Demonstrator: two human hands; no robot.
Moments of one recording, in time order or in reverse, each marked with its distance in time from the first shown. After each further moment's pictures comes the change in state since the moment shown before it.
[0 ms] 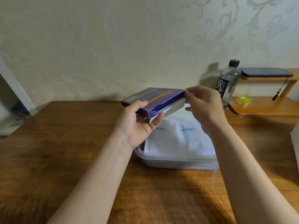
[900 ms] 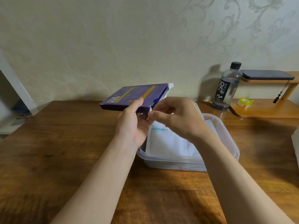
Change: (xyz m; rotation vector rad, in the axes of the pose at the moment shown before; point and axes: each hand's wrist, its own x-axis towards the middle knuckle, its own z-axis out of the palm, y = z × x) left_hand 0.004 -0.001 -0.004 0.131 0.092 0.254; right_hand -0.039 -0.023 0.030 -0.022 -0.445 -0.184
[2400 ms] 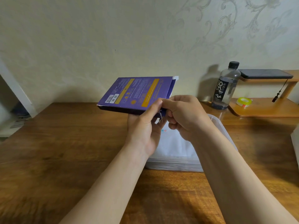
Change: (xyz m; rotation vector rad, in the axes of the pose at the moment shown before) left_hand -0.017 -0.027 0.016 0.001 -0.160 0.150; right_hand 0.006 -0.018 -0.003 0.438 0.148 0.407
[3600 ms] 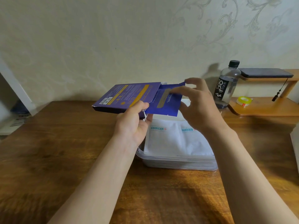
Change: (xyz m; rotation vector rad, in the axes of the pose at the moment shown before) left_hand 0.017 0.023 -0.009 -0.081 0.266 -0.208; right_hand 0.019 0.014 -0.047 -0.899 0.164 -0.680
